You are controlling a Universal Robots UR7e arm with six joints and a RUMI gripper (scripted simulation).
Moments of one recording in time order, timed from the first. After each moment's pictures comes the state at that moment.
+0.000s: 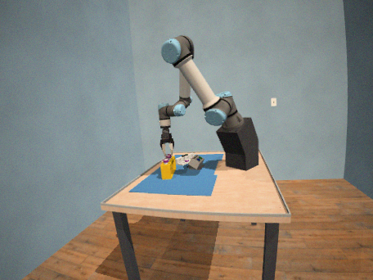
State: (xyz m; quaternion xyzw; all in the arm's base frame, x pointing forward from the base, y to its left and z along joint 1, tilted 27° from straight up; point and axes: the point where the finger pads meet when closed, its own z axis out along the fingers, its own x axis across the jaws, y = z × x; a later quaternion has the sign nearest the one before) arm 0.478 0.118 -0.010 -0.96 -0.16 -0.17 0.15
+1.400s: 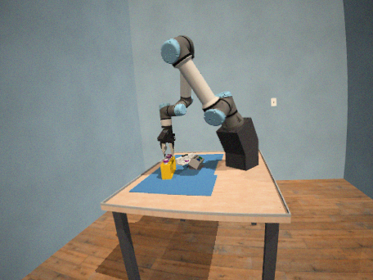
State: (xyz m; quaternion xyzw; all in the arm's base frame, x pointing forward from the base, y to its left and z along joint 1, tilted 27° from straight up) arm 0.478 0.117 -0.010 -0.97 0.04 -0.13 0.20
